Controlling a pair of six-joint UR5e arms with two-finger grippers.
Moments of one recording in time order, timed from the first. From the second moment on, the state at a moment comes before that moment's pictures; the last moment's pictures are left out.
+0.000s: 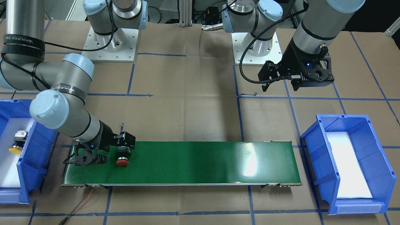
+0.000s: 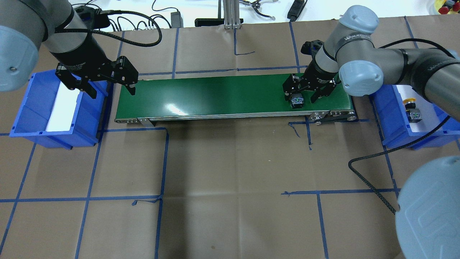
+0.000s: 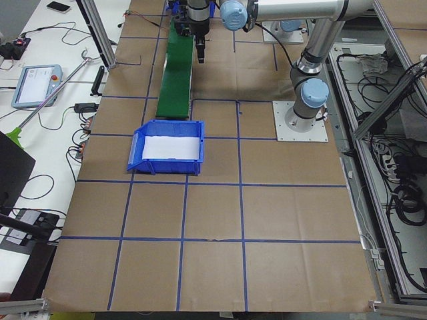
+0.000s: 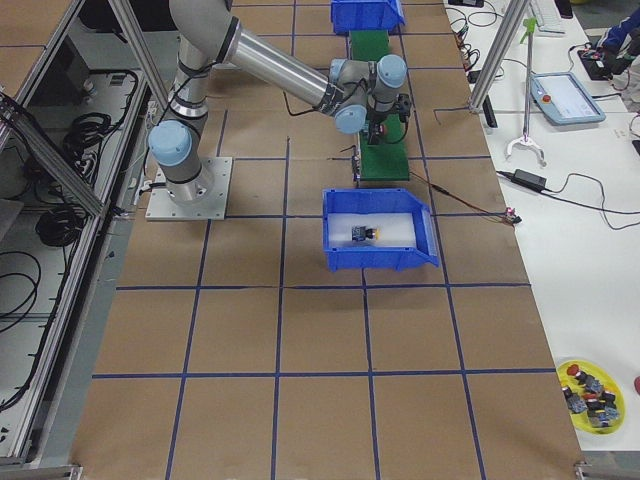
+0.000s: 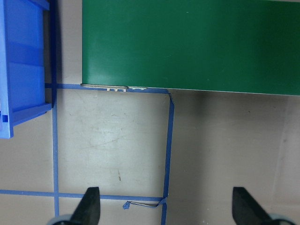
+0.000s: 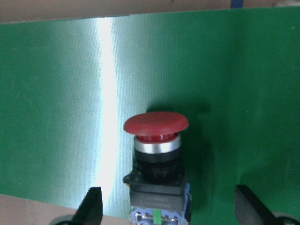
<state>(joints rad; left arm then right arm) -1.50 -1.58 -1.61 -1.54 1.57 0.01 1.51 -1.16 1.71 -2.05 -1.31 -0.09</state>
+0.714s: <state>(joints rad) -1.50 -1.58 -1.61 -1.54 1.57 0.01 1.51 -1.15 1.70 -2.05 -1.41 -0.09</state>
